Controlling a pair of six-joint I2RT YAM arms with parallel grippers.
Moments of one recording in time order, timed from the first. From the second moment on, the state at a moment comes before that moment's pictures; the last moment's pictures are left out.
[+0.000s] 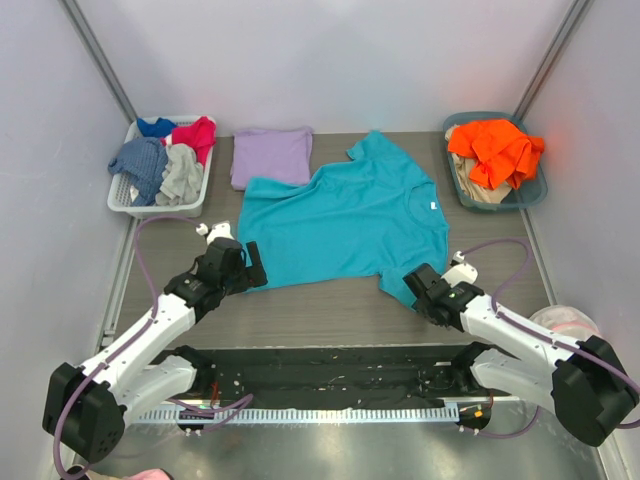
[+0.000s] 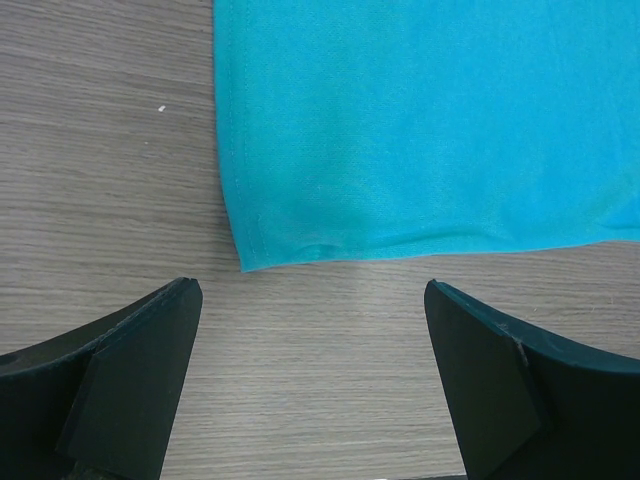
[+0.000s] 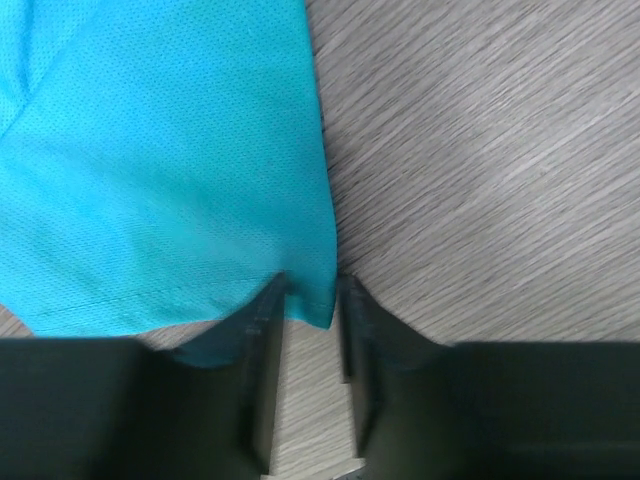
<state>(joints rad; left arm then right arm) -0.48 0.94 0.58 -0.47 -0.25 -0.63 0.62 1.00 0.43 -0.66 0.49 1.22</state>
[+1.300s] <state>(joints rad) -0.48 1.27 0.59 -0.37 -0.34 -0.66 0.62 0.99 0.42 -0.64 0.49 1.20</state>
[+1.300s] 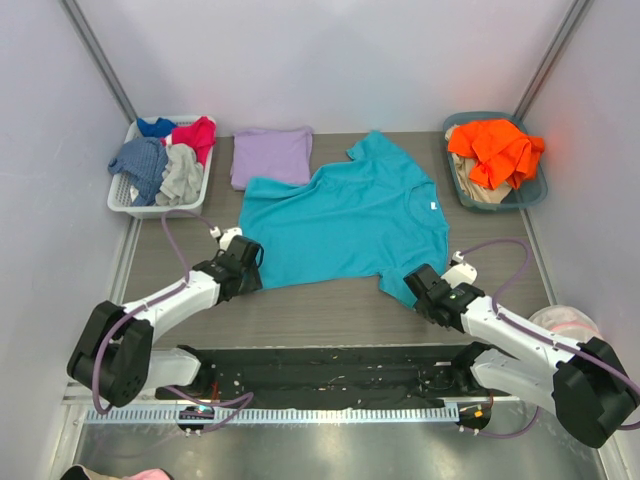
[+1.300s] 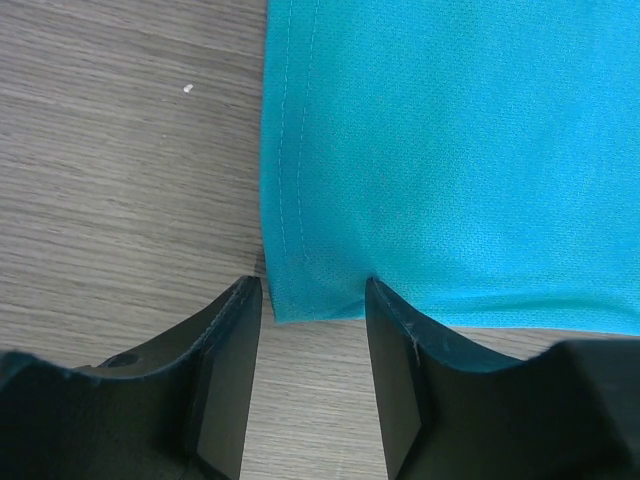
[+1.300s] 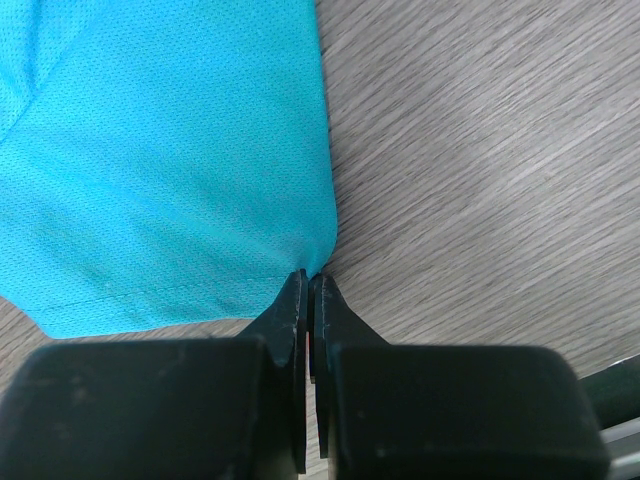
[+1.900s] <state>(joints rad) -0.48 1.27 0.59 -0.38 -0.36 -0.70 0.62 0.98 0.42 -0.65 0.49 1.19</state>
